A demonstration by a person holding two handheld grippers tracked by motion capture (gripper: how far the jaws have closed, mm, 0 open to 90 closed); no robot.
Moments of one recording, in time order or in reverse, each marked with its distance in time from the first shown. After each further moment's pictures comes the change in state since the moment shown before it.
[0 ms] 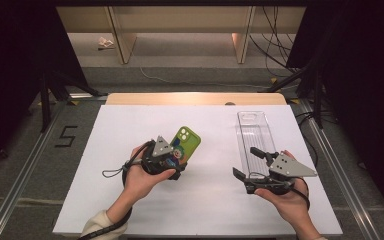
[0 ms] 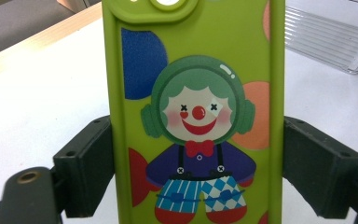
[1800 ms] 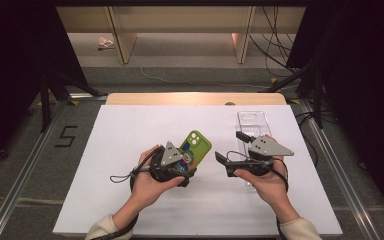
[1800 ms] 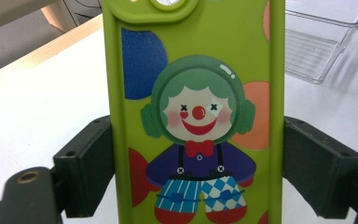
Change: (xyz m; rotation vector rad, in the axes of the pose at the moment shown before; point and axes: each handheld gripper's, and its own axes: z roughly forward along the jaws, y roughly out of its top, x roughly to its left) left arm -0.029 0.004 0.001 -0.051 -0.026 0.055; right arm 0.003 0.030 0.052 0.002 -0.019 0.023
